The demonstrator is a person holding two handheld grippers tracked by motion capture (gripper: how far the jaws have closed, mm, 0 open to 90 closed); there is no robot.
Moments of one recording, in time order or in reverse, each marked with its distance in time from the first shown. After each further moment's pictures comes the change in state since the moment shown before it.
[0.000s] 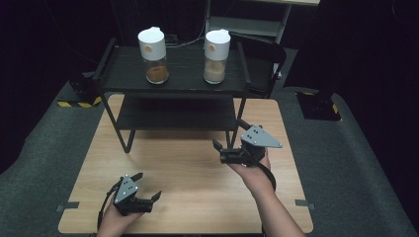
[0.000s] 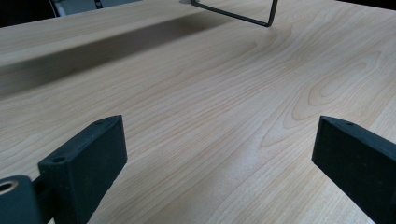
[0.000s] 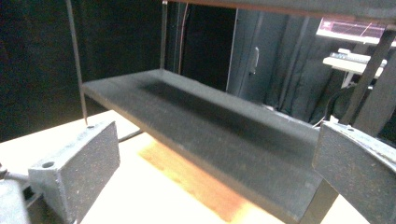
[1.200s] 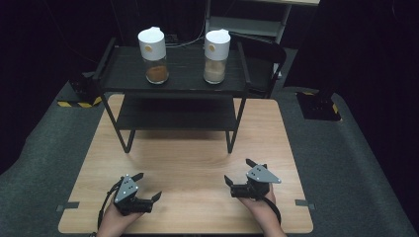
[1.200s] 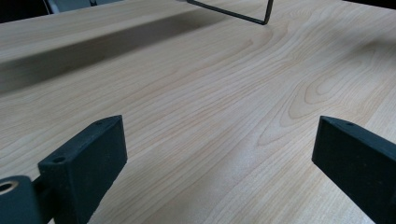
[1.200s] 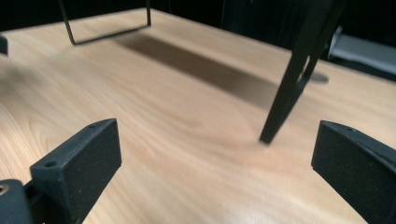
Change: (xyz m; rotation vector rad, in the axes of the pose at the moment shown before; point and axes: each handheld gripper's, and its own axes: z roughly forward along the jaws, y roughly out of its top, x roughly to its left) left arm 0.003 0.002 0.001 0.010 -0.016 0.007; right arm 0.009 -0.109 -0.029 0.217 -0.037 0.049
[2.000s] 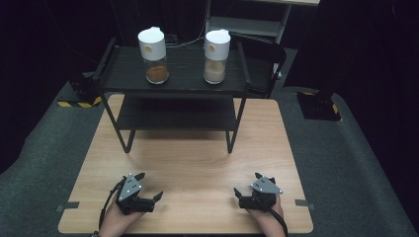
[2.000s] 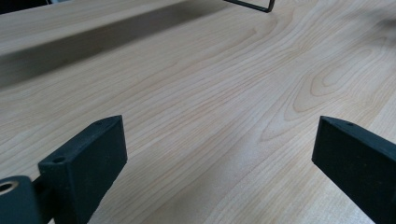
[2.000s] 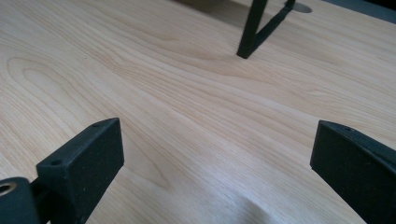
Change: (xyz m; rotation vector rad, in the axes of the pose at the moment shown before) left arm -0.005 0.009 0.006 0.048 0.016 0.006; right arm 0.005 -0.025 -0.014 0.152 -0.086 -0.025
